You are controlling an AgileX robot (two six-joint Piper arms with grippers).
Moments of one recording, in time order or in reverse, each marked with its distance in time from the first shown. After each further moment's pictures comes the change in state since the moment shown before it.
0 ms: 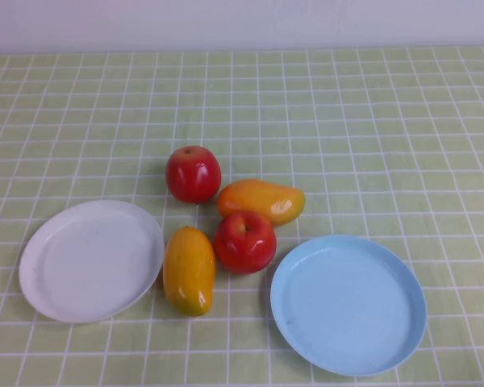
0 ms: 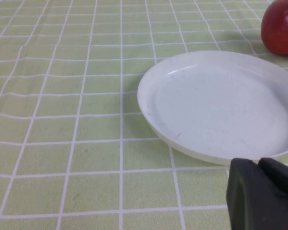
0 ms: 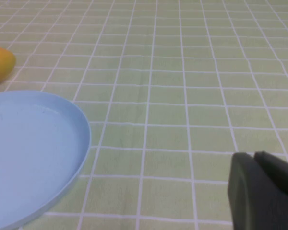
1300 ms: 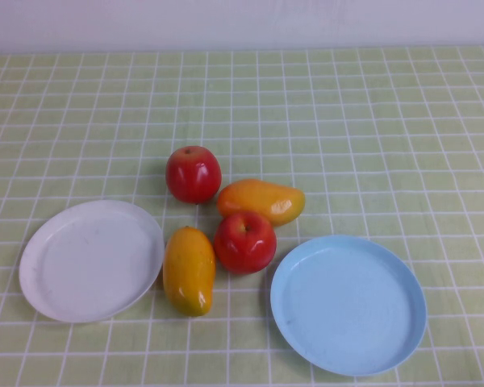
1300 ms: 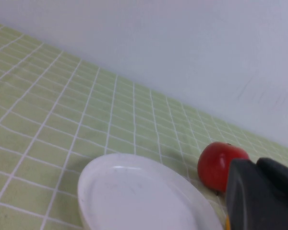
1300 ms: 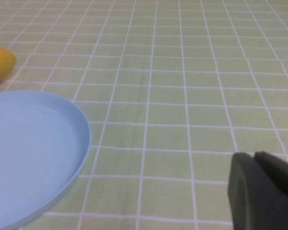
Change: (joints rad) right arm 0.000 0.000 0.000 0.000 0.000 0.000; left arm 0.000 0.000 0.000 -0.265 -0.289 -0.173
